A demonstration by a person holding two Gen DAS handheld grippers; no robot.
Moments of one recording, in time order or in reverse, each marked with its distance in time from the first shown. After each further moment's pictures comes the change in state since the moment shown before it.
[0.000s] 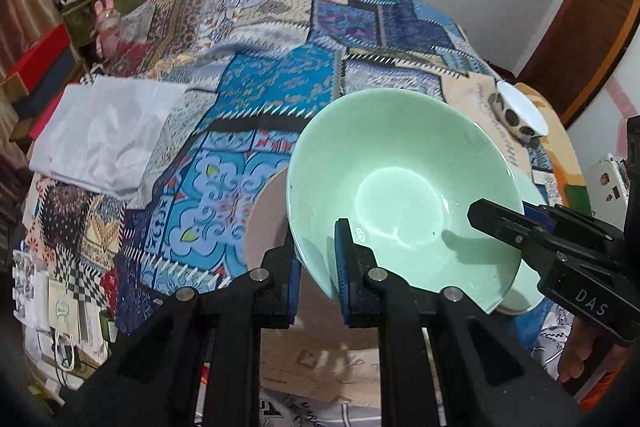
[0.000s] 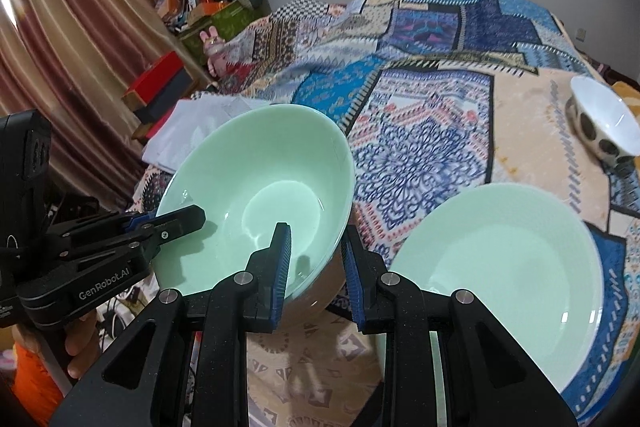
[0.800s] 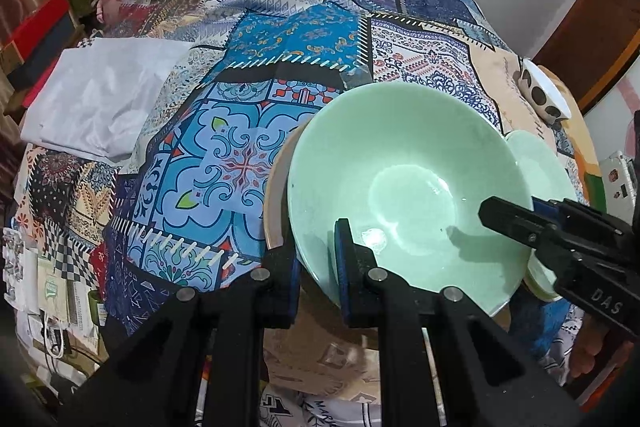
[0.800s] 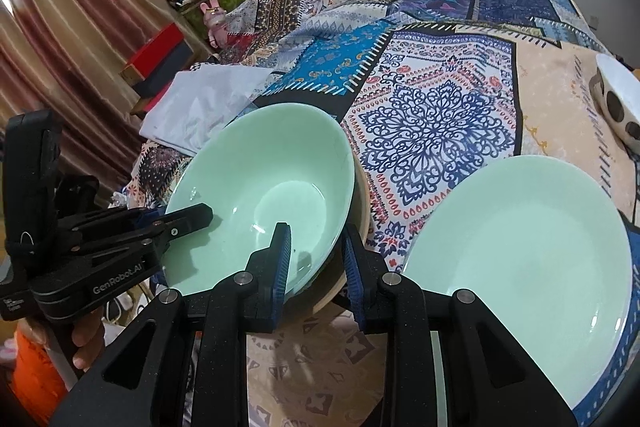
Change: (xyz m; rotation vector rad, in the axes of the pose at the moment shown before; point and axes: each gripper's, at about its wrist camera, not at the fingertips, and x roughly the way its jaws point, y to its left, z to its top) left arm 0.037 0.022 -0.018 -0.024 0.087 0.008; right arm 0.024 0.003 -0.009 -0.021 0.081 0.009
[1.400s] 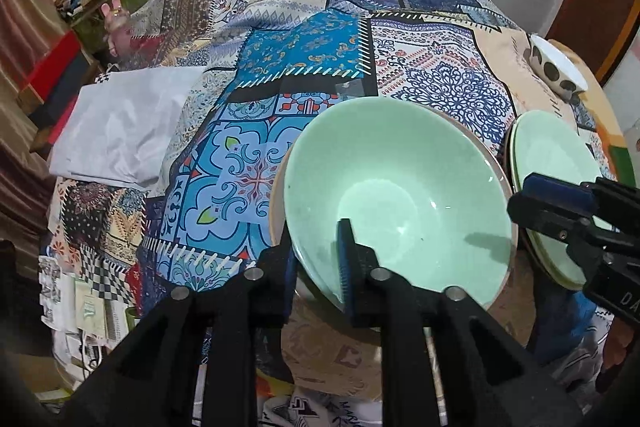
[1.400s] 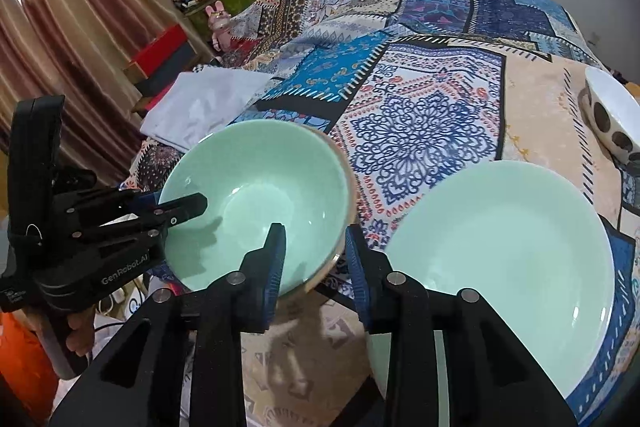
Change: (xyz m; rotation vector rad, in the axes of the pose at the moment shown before) left arm -0.006 -0.021 0.000 0.106 -0.017 0.131; right arm -0.015 -0.009 -0.005 -0.029 -0.027 -0.008
